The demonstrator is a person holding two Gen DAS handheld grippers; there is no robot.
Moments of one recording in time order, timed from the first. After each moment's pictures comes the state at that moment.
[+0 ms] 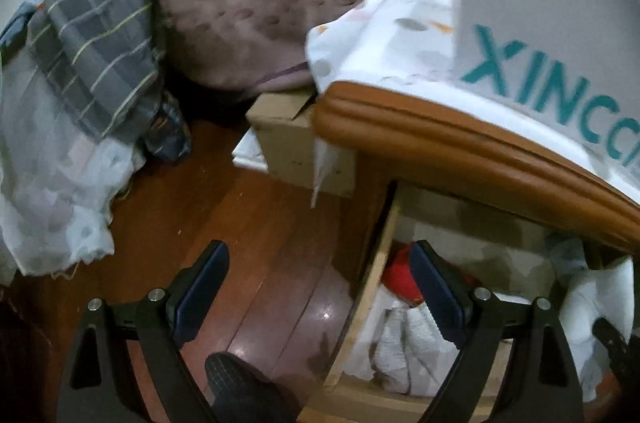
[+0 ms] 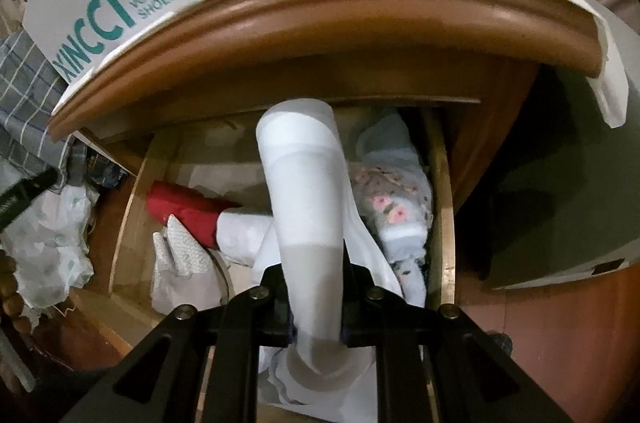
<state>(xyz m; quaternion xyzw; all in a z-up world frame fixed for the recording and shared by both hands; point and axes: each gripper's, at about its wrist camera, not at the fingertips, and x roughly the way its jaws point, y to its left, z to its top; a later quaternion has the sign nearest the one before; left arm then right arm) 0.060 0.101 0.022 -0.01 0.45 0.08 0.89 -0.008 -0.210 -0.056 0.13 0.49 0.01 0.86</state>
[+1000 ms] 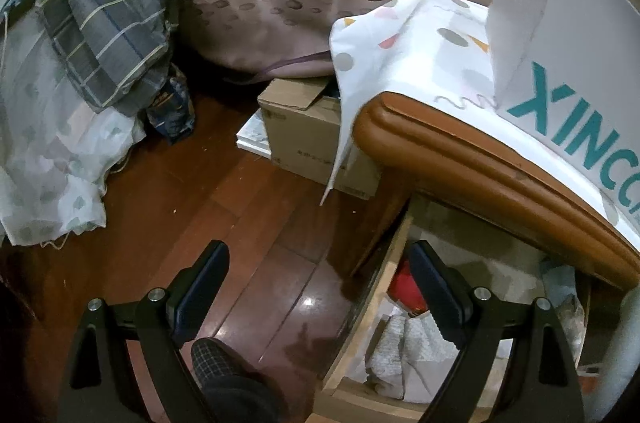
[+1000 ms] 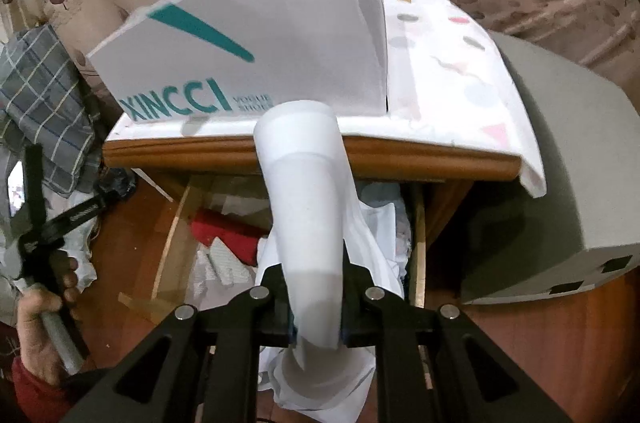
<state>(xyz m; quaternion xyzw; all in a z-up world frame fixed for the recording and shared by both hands) 0.070 0.128 0.026 -0.06 0.47 0.10 0.88 -0.042 -0.197 0.058 0.09 0.45 0.00 0.89</state>
